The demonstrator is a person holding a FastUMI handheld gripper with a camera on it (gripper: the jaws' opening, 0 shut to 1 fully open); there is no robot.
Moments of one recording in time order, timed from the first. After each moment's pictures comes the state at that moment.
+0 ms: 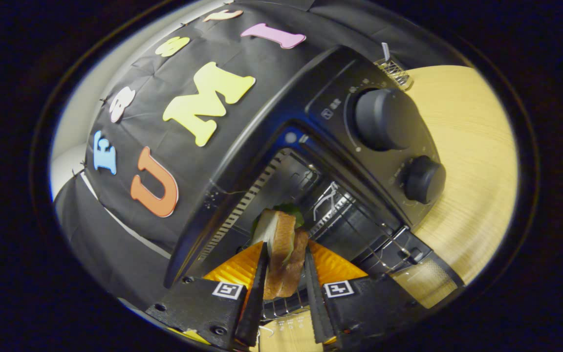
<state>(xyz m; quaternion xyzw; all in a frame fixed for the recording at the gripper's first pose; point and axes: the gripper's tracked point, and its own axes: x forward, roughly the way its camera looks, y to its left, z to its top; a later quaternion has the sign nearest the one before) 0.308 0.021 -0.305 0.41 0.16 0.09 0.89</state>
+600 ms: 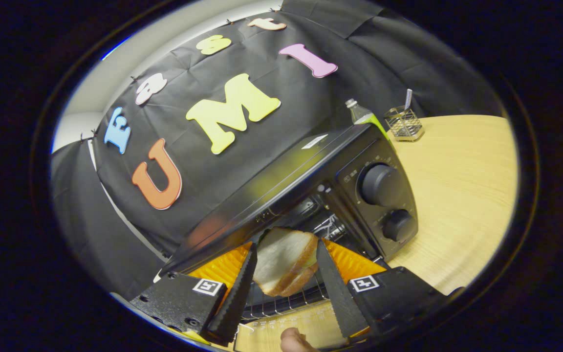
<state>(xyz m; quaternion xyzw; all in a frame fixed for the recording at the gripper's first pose) 0.276 0.000 -0.272 0.32 0.10 0.07 0.94</state>
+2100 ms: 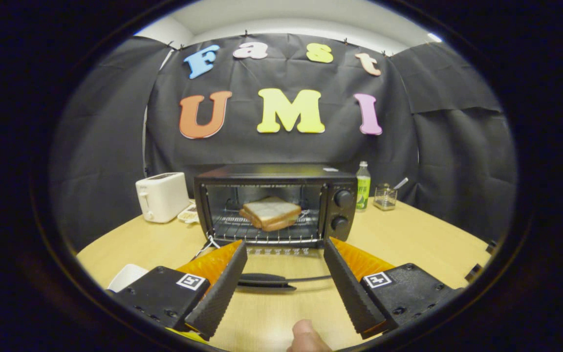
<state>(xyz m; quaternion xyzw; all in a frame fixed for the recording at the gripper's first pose) 0.110 0.004 -0.309 -0.01 0.07 0.06 1.00</state>
